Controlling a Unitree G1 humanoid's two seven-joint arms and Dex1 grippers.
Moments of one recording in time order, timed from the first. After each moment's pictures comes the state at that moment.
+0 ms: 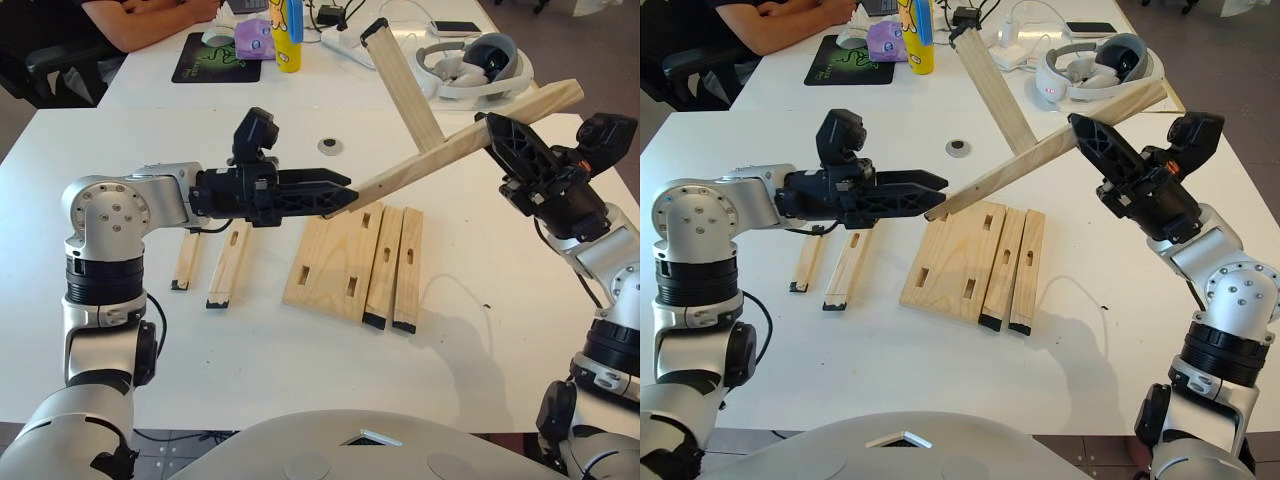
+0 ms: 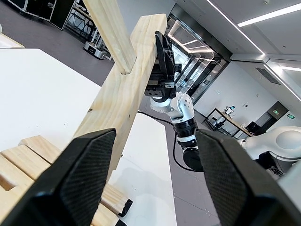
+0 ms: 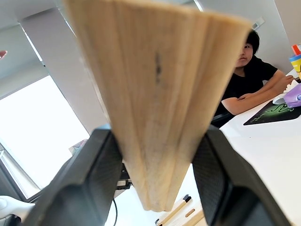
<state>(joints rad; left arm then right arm) -0.64 0.47 0.03 -0.09 -1.14 1.21 -0.81 -0.30 -0.58 -0.45 -0.08 1.39 0.91 0.75</state>
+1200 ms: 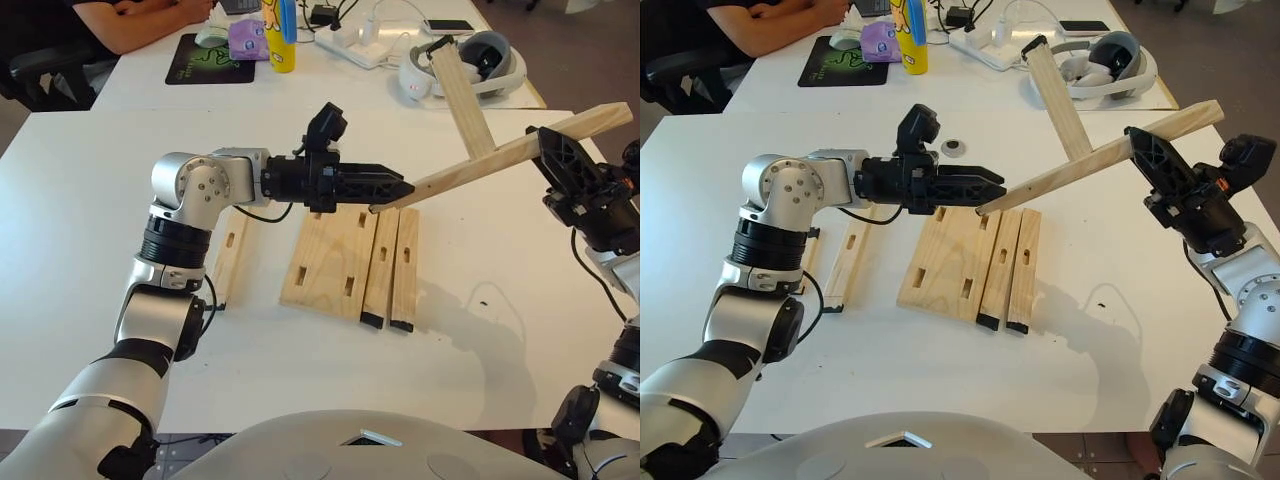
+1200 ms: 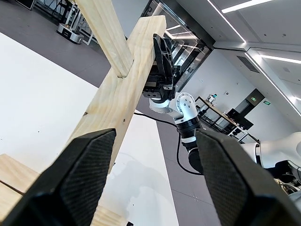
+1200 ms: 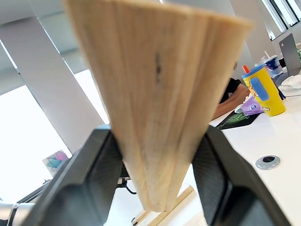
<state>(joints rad) -0.81 0.28 -0.12 0.17 -0.88 1.09 -0.98 -0.26 -0.63 -0.57 0.07 1.23 0.91 0.96</state>
